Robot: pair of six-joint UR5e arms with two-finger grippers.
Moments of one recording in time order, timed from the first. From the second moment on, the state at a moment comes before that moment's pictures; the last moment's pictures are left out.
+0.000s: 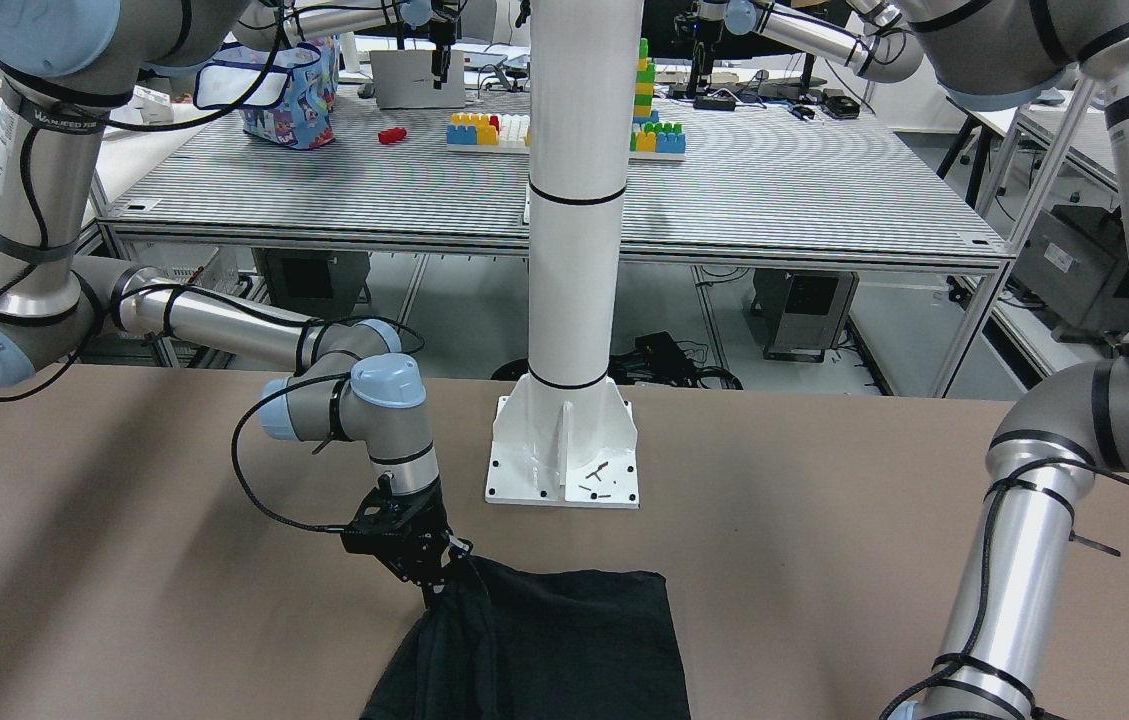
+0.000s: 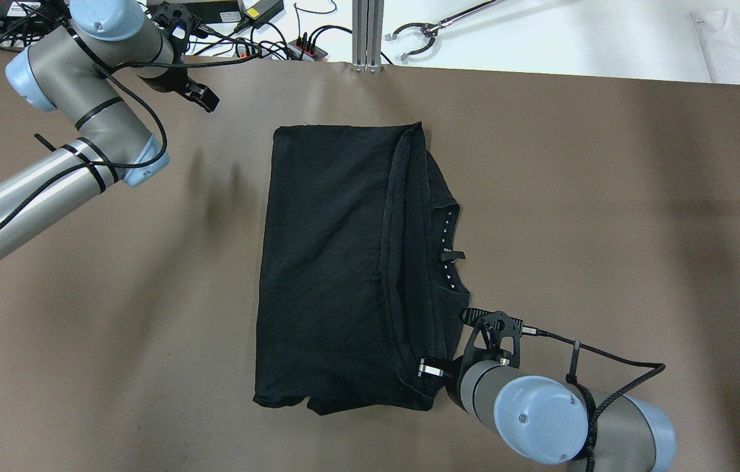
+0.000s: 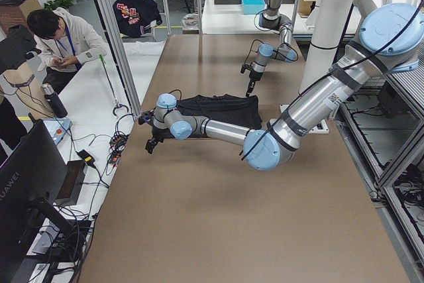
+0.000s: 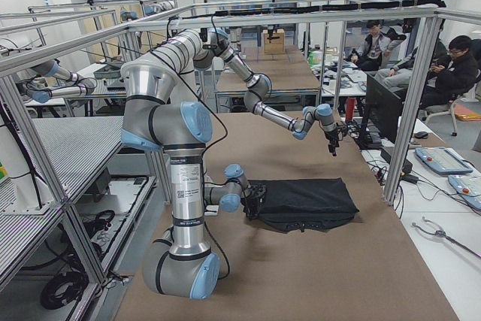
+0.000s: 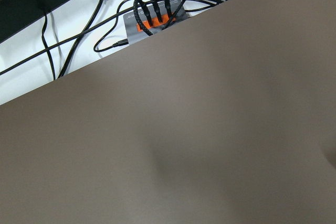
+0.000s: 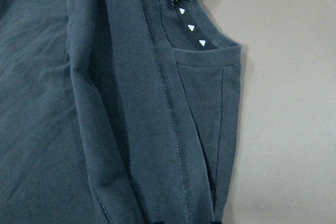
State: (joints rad) left arm -1.04 -2.42 -0.94 -2.15 -1.94 -0.45; right arm 0.28 -1.30 1.99 -1.28 1.46 1.57
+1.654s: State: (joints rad) left arm -1.02 -2.41 -0.94 -2.15 -1.95 -0.47; right arm 0.26 -1.12 1.95 -1.59 1.47 0.69
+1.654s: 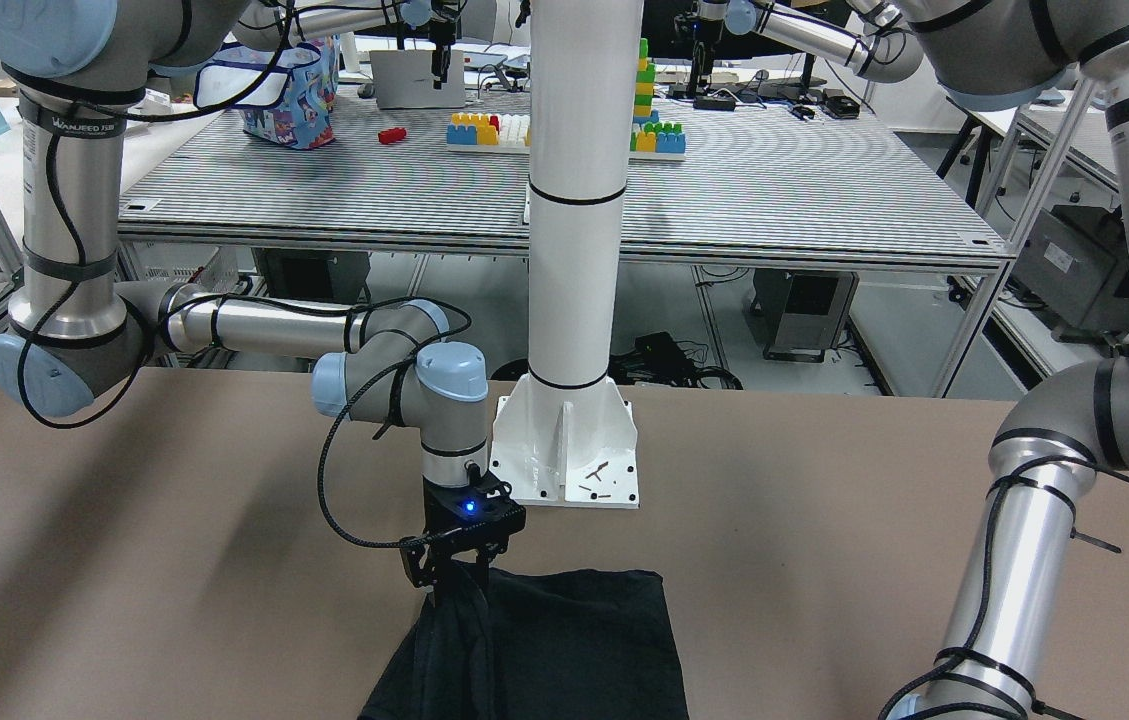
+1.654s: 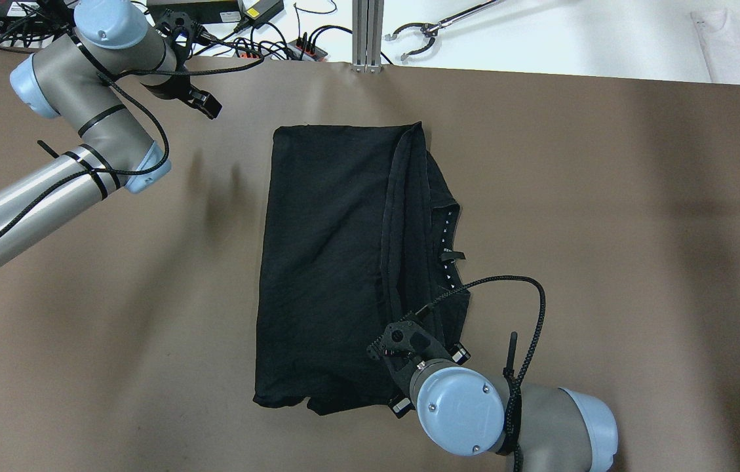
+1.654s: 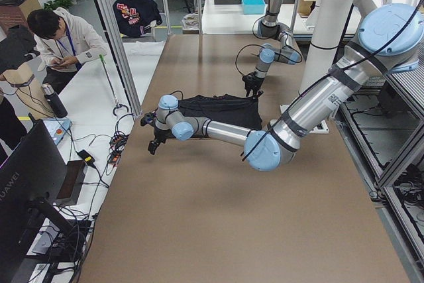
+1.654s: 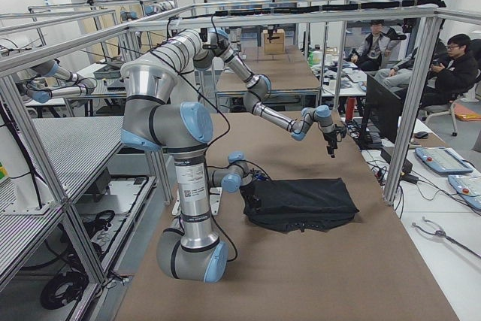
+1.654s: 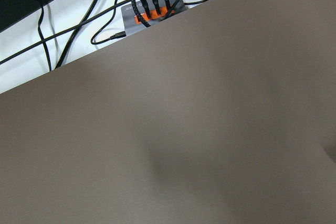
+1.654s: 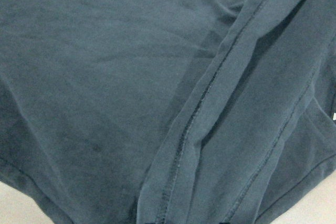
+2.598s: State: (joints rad) left arm -1.02 -2.41 -0.94 -2.15 -1.94 -0.48; right arm 0.23 -1.11 1.94 -1.59 1.48 0.69
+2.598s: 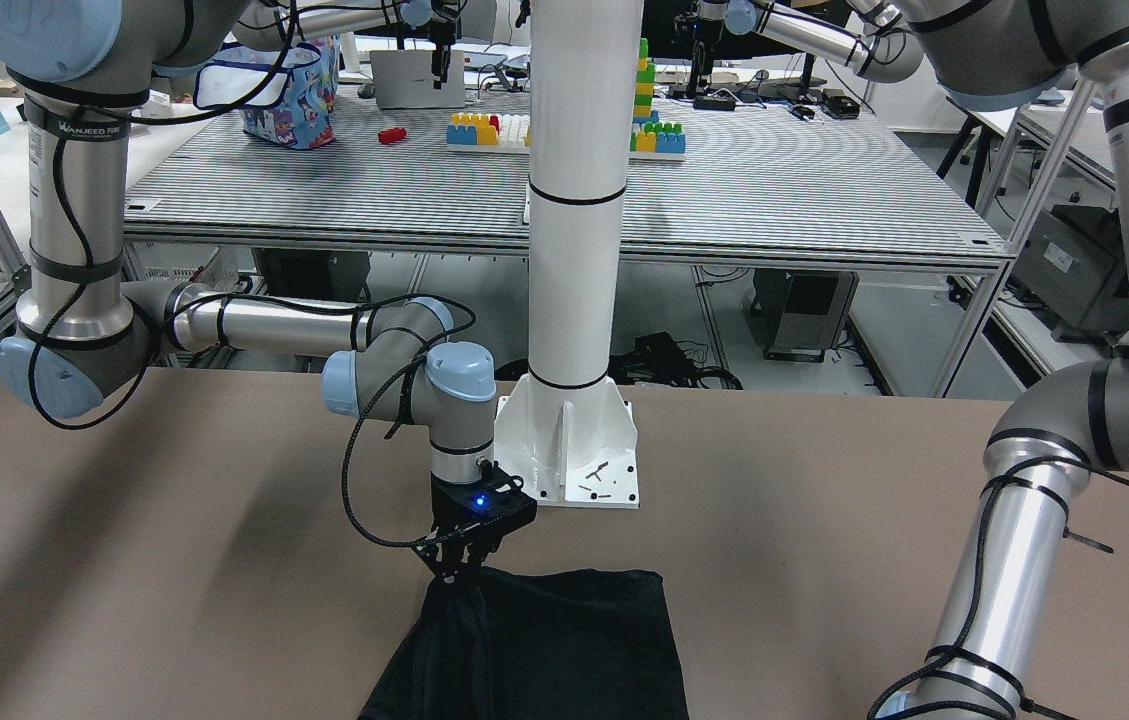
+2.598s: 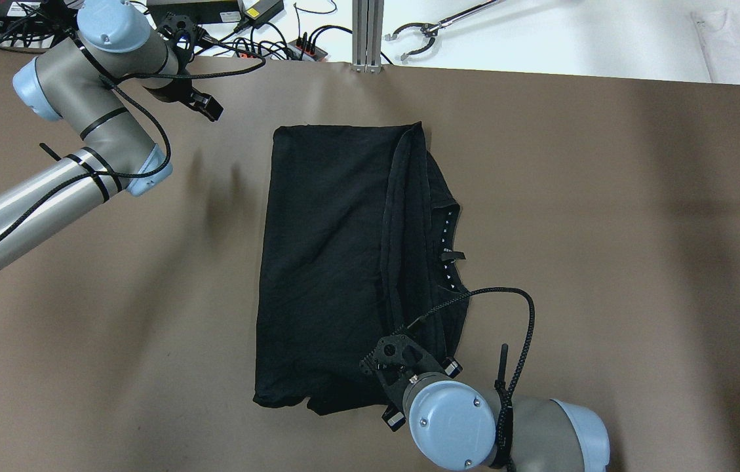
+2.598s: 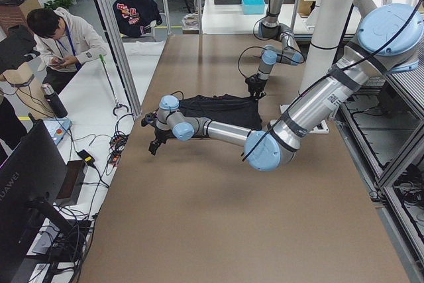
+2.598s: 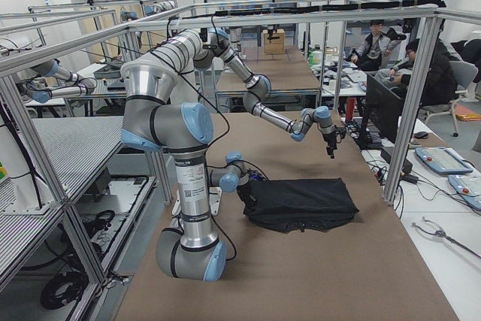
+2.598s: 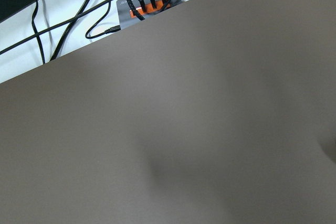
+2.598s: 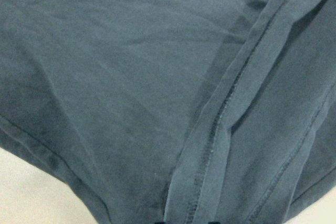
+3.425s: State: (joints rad) left arm -1.01 -2.41 -0.94 -2.15 -1.94 -0.48; right arm 0.23 -1.11 1.93 -1.59 1.48 0.69
